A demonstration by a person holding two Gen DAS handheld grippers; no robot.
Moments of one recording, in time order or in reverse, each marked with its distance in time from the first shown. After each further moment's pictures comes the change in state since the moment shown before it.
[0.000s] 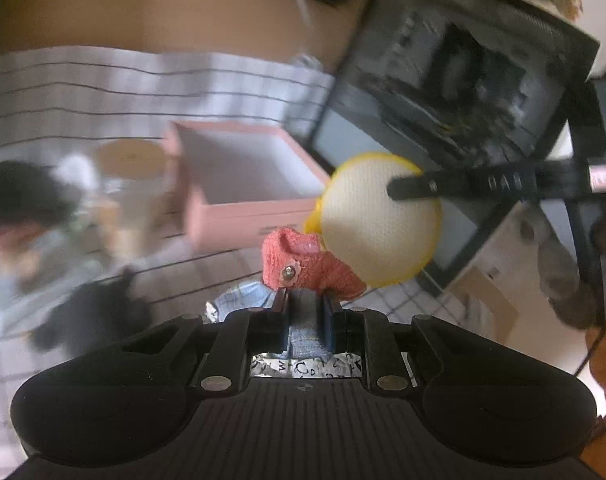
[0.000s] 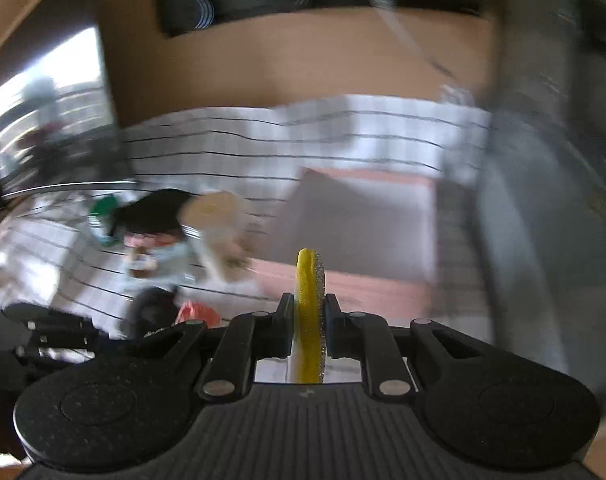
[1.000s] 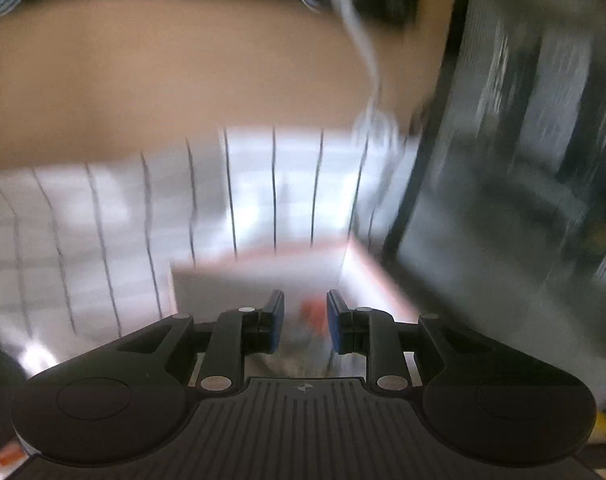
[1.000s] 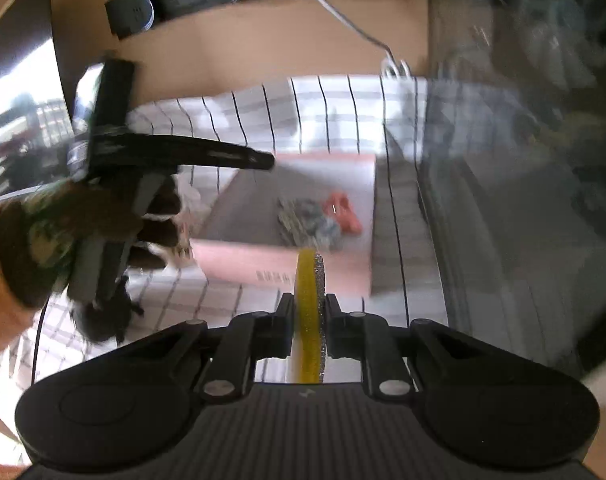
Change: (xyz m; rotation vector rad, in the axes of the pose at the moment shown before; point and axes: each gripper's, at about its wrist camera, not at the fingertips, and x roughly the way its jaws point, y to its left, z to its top) left arm 0.127 0.031 0.128 0.064 -0.181 0.225; right arm 0.011 -0.030 -0.018 0.038 -0.026 -0.042
